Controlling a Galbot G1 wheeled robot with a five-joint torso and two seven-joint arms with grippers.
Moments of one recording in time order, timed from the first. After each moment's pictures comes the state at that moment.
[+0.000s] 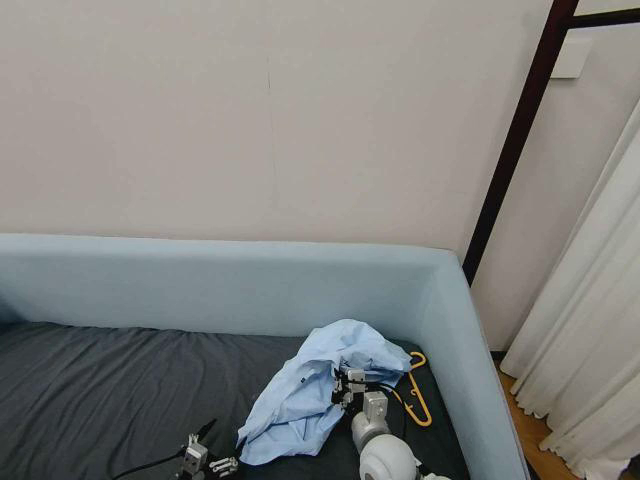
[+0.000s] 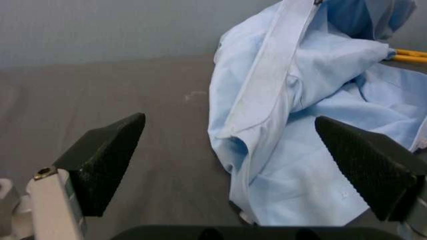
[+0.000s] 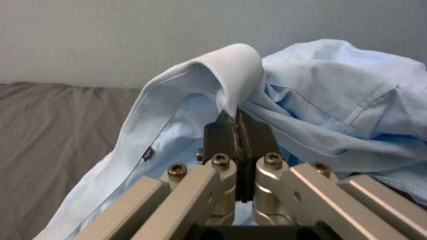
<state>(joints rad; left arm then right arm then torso) 1.22 -1.23 -0.44 -1.06 -0.35 -0.52 0.49 -0.85 1.20 -0.29 1.51 0.70 -0.06 0.45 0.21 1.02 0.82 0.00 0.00</state>
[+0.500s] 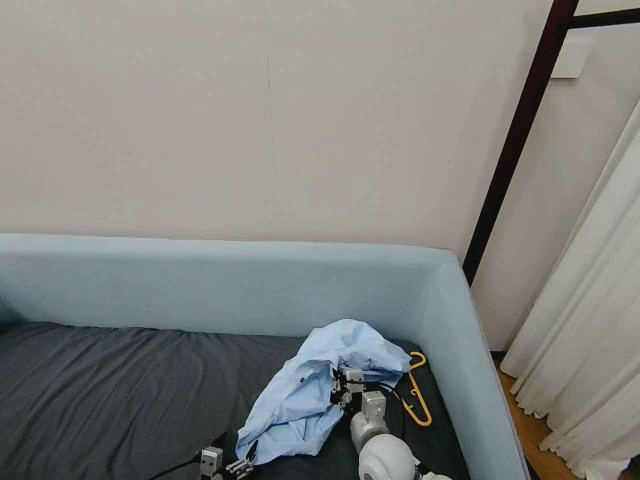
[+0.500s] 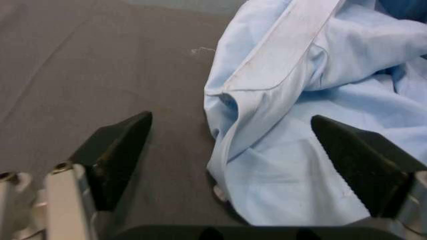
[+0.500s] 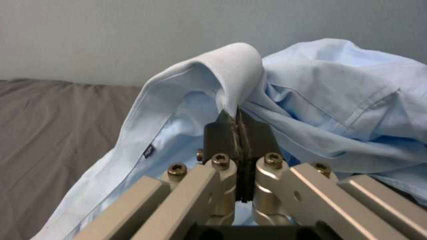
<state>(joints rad) 1.23 -1.26 -0.36 -1.12 -0.43 -0.34 0.29 -0.84 1.20 -0.30 1.51 0.70 -0.06 0.46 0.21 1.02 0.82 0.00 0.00</state>
